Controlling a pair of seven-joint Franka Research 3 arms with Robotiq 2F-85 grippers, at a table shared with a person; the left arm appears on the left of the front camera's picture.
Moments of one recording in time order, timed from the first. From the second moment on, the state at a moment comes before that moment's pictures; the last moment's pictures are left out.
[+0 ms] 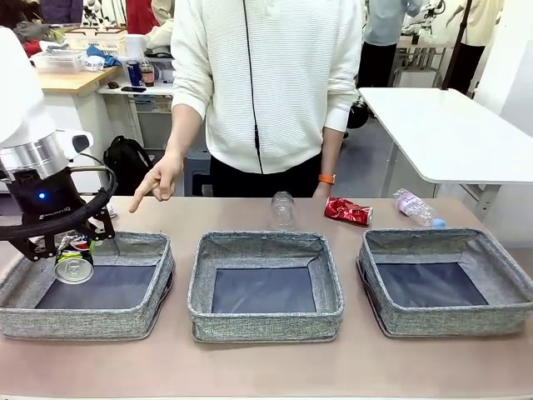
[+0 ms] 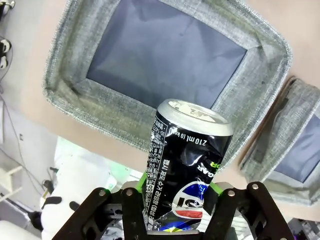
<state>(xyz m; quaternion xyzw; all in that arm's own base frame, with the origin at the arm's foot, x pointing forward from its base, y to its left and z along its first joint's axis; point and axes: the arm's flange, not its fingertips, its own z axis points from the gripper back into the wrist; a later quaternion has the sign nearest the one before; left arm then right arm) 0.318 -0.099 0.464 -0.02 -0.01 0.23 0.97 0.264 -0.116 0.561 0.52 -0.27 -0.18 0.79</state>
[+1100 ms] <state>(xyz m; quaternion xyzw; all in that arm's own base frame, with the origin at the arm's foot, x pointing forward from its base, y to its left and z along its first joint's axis) 0.329 -0.110 0.481 -0.05 -0.03 0.23 0.97 0.264 -0.116 0.561 0.52 -0.27 -0.18 0.79</state>
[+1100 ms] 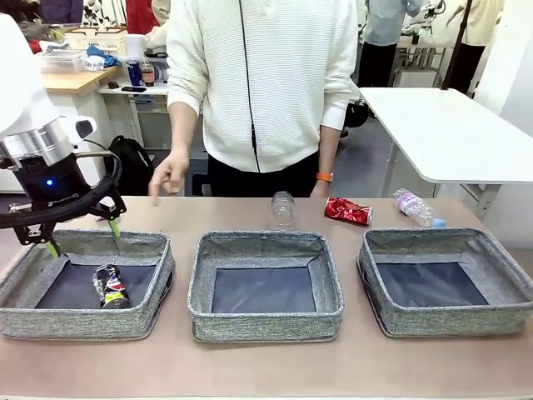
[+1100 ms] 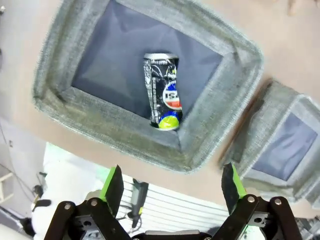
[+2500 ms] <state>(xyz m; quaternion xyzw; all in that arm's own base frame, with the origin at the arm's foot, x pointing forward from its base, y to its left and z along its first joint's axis) 0.228 0.099 0.583 -0.71 -0.12 -0.07 0.69 0.264 -0.116 0.562 0.52 -0.27 -0.18 0.79</state>
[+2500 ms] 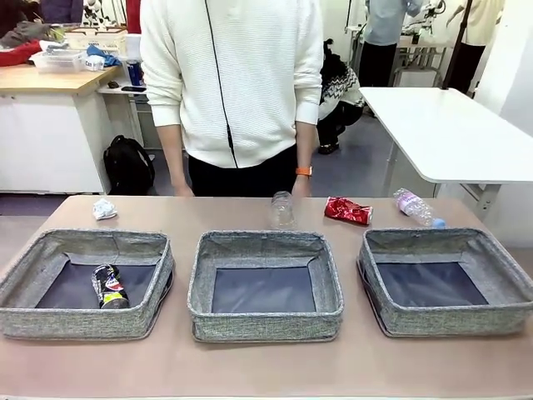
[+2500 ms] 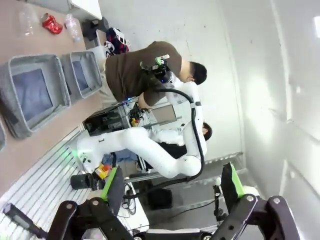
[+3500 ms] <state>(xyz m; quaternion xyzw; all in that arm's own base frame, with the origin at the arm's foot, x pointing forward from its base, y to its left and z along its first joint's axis) 0.243 0.085 0.576 -0.70 -0.12 -0.09 0.70 0.264 -0.116 0.562 0.52 -0.27 -0.18 0.79</state>
